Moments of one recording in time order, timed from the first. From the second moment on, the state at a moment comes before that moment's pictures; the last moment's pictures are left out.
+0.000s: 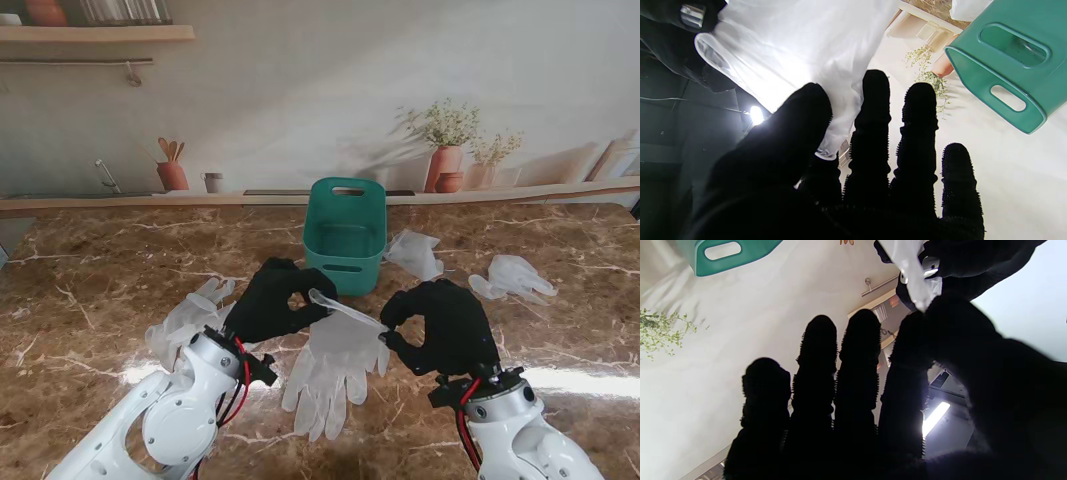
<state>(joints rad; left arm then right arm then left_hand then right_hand) 1.65 -1.15 -1.06 -1.85 0.53 -0.27 0.21 -2.07 -1.14 1.43 -2.11 -0.90 -0.27 -0.43 0.85 -0.46 0.61 -0.18 0.75 -0.19 0.84 0.62 1.19 0.04 0.51 0.59 0.86 0.19 0.62 0.77 0.04 0.23 0.89 0.76 0.40 -0.96 1.29 -0.26 1.06 -0.32 0.90 0.74 1.21 -0.11 0.59 0.88 0.97 -0.03 0.84 0.73 0.66 0.04 1.51 0.80</state>
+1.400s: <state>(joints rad) 1.55 -1.13 -1.05 -1.78 0.42 -0.33 0.05 -1.82 -1.04 1.34 -1.89 -1.35 -0.57 -0.67 0.87 -0.44 0.56 -0.19 0.75 -0.21 0.78 0.77 1.19 0.02 0.52 0.78 0.83 0.19 0.61 0.81 0.03 0.23 0.89 0.74 0.70 -0.82 1.35 -0.14 0.65 -0.44 0.36 0.43 0.22 -0.12 0.35 0.36 0.18 -0.15 0.38 0.39 0.10 -0.05 0.86 0.81</state>
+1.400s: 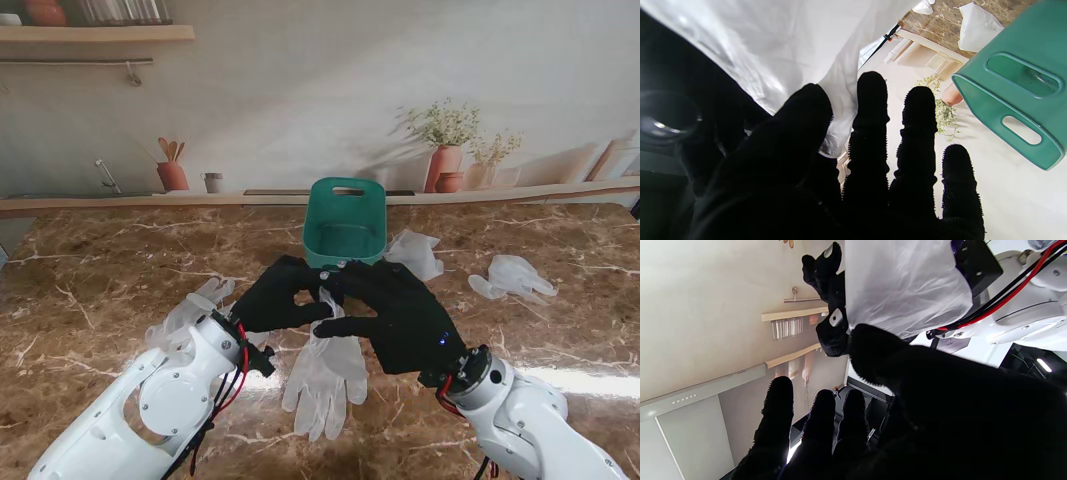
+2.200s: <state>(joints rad) 1.51 -1.11 -1.04 -1.78 0.34 -0.35 -0.06 -1.70 -1.00 1.25 -1.80 -1.46 -0.47 -0.76 0.90 -0.42 0.51 -0.19 0.75 -0.21 0.77 0.73 1.17 0.01 0.51 0.78 0.80 0.19 0.56 0.81 0.01 0.24 0.87 0.74 0.47 -0.77 1.11 -0.29 0.92 -0.51 0.85 0.51 0.41 -0.15 0.35 0.32 0.21 -0.17 0.54 0.41 0.18 -0.05 0.90 0.82</state>
